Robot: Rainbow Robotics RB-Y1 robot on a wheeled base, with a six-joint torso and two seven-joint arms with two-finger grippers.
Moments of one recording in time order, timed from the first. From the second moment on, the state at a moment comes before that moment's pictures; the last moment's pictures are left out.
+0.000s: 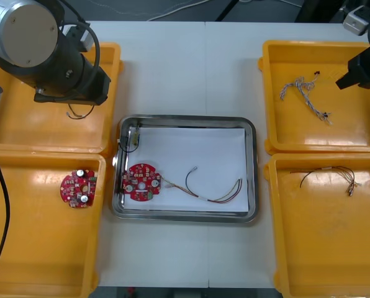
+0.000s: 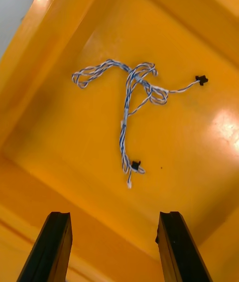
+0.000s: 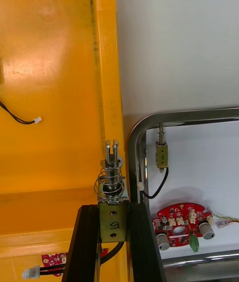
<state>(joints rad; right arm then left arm) -0.84 -0.81 -0.03 -1.40 -0.89 1.69 2.02 -0.77 0.55 -0.12 -1.88 0.60 1.91 -1.10</state>
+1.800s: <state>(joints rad) -0.83 -0.73 0.31 -1.08 -0.77 1.17 1.84 -0.77 0.55 -0.12 -1.88 0.60 1.91 -1.10</state>
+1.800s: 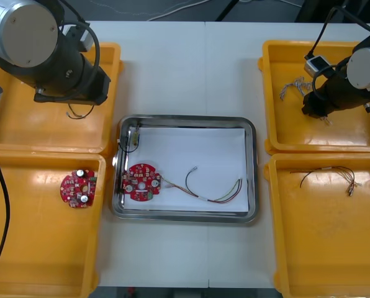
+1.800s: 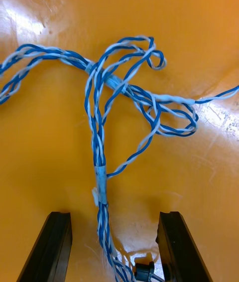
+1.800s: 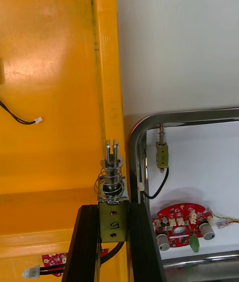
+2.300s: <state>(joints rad) -0.84 -0.71 0.31 -1.08 -0.77 1.17 1.84 -0.77 0.55 -0.12 -1.88 0.60 1.91 -1.10</state>
